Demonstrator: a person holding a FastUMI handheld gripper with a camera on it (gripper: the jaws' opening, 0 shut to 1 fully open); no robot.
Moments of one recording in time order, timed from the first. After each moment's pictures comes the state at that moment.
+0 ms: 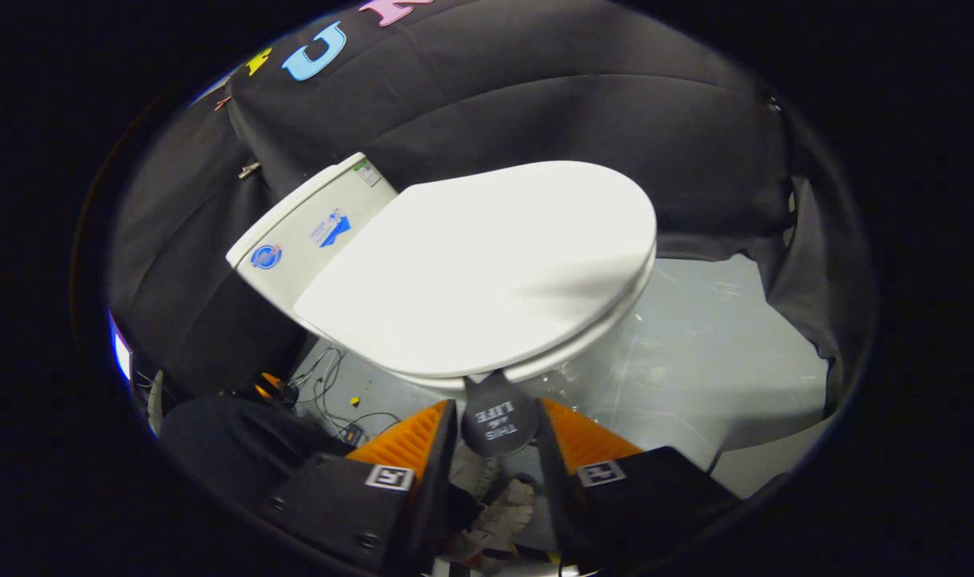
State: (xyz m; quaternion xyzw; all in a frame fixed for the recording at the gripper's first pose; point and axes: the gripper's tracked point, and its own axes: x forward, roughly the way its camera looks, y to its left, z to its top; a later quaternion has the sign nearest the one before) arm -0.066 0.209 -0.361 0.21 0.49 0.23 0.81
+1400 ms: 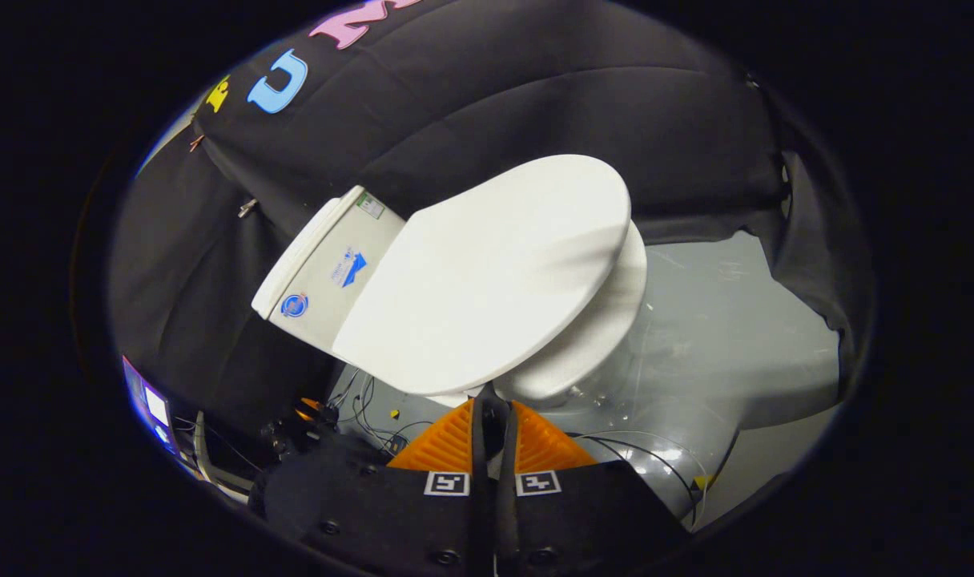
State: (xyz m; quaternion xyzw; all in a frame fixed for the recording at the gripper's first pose) arm -0.038 0.203 -0.291 0.26 0.50 0.24 0.79
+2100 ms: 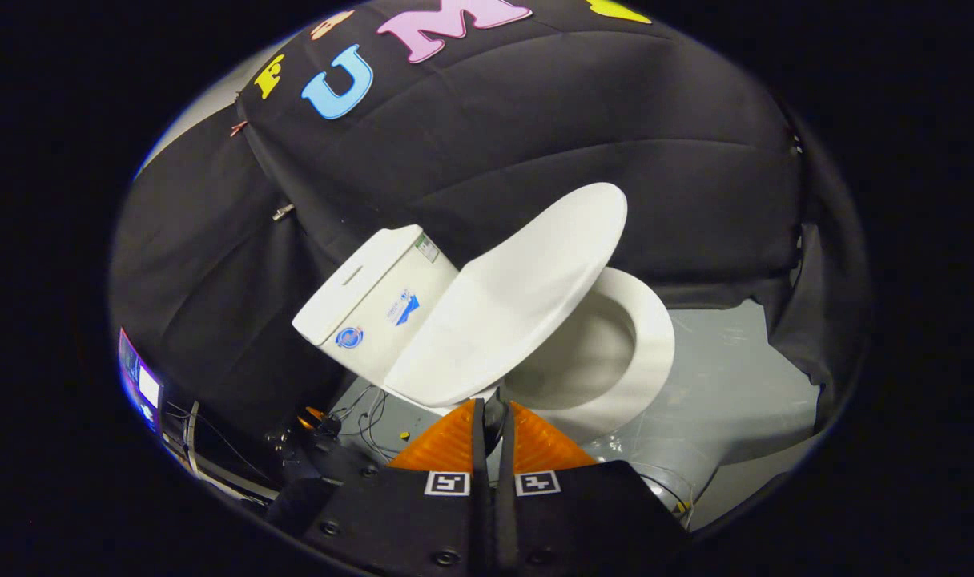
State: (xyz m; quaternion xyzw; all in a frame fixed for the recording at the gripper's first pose) arm -0.004 0.230 -0.174 0.24 0.43 0.26 0.83
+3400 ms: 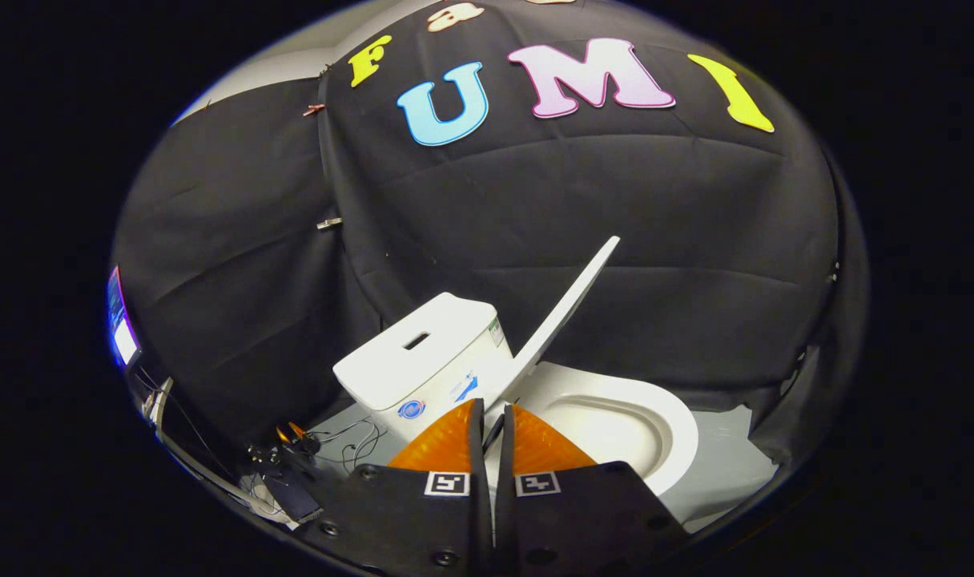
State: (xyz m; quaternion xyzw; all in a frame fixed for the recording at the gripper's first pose) arm 0.039 0.343 -0.022 0.15 0.30 0.28 0.90
